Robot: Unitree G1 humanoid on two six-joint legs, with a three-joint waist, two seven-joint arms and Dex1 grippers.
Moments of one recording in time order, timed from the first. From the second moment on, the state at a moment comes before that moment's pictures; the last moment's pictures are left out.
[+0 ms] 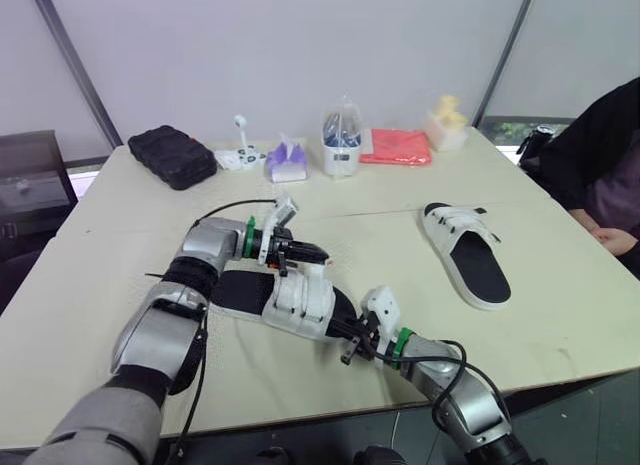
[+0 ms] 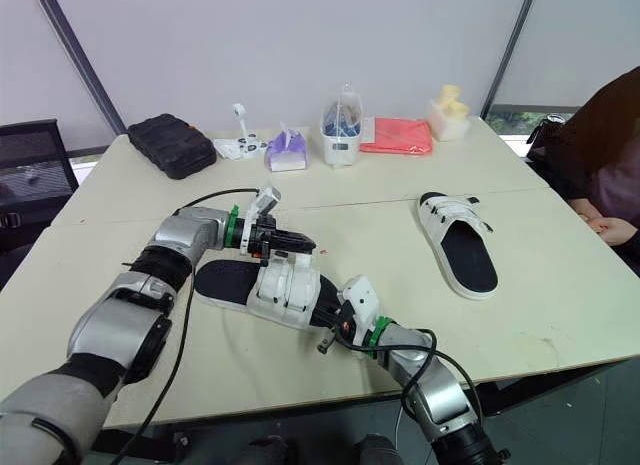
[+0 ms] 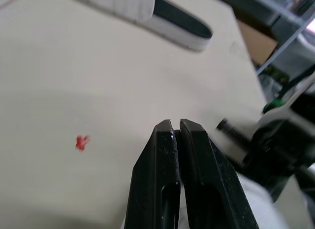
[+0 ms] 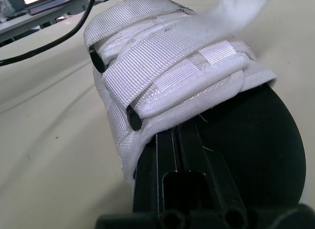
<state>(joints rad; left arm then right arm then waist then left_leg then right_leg) -1.11 0.34 -0.23 1.03 -0.21 0.32 -1.37 -0.13 -0.27 0.27 -0.11 0.24 0.28 0.62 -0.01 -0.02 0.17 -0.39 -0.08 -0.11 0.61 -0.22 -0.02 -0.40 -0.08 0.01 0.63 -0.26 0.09</state>
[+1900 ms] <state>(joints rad) -0.12 0.48 0.36 -0.34 -0.92 1.01 -0.65 -0.18 -0.64 -0.17 -0.36 0.40 0.56 0.66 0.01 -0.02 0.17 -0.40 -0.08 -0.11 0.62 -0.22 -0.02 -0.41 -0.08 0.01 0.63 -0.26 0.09</state>
